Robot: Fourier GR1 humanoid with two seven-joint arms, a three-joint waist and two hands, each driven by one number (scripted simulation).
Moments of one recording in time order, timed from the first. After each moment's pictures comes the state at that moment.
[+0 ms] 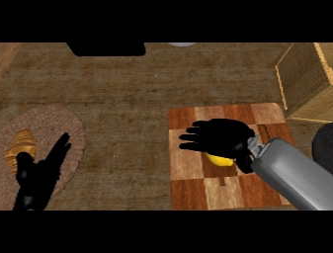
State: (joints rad) left arm 0.12 0.36 -0.18 -1.51 0.22 0.17 0.22; right arm -0.62 -0.47 0.74 -1.36 0.93 0.52 -0.39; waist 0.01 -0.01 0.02
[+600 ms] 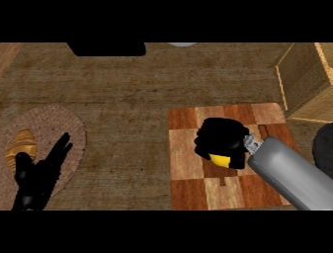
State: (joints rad) left arm 0.12 0.35 -0.16 -1.50 0.22 0.13 0.20; right arm -0.64 -0.44 0.76 -1.27 1.05 0.37 -0.51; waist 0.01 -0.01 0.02
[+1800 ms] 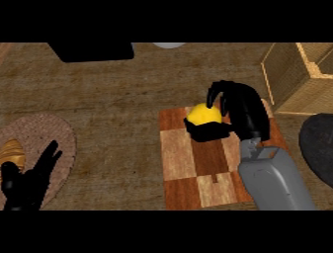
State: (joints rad) left arm 0.20 0.35 -0.12 -1.55 0.22 0.17 0.22; right arm -0.44 -0.03 0.21 -1.58 0.83 0.03 0.49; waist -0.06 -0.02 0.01
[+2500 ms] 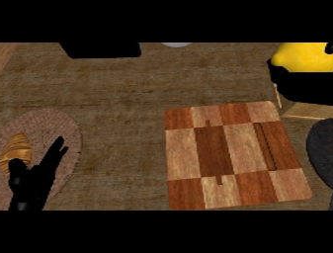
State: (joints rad) left arm 0.16 0.33 -0.13 -1.53 0.19 0.14 0.20; right arm -0.71 -0.15 -0.11 -1.99 0.76 0.18 0.93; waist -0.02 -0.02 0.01
